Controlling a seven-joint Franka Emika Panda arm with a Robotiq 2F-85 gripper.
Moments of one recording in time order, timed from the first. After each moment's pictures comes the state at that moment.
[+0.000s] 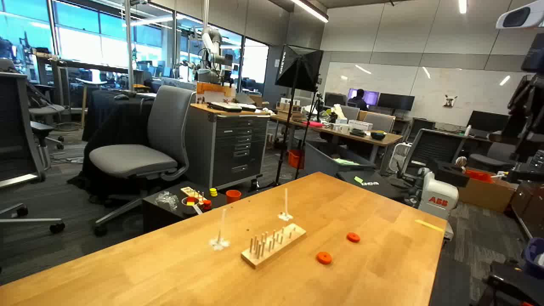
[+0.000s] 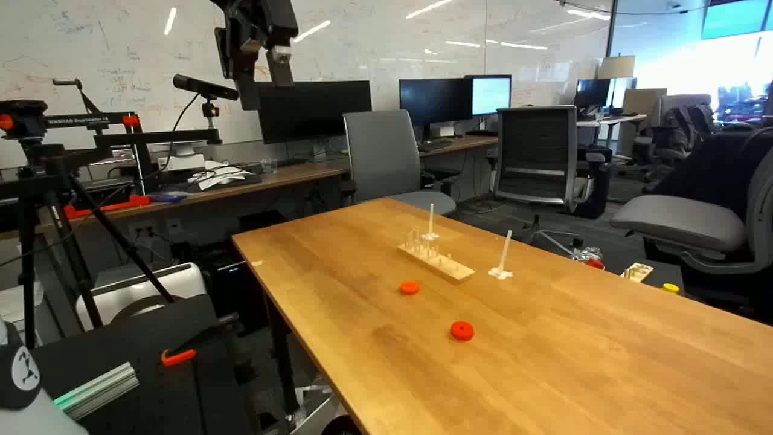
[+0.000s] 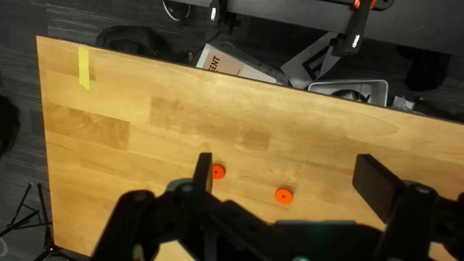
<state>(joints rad) 0.09 -0.80 0.21 -2.65 -0.08 1.85 0.04</state>
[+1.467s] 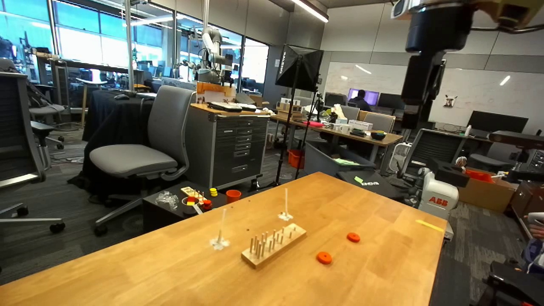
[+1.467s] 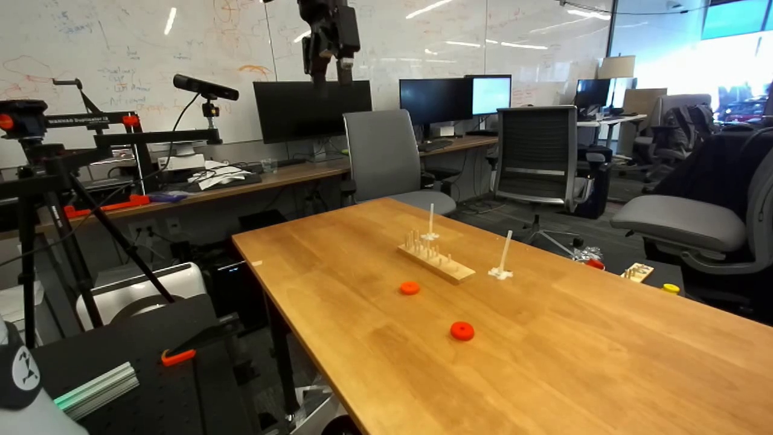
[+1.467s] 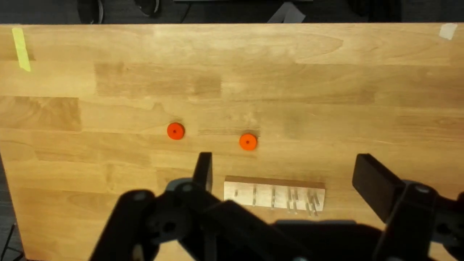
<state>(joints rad) 0.04 -0.22 0.34 -2.15 -0.05 1.84 0.33</state>
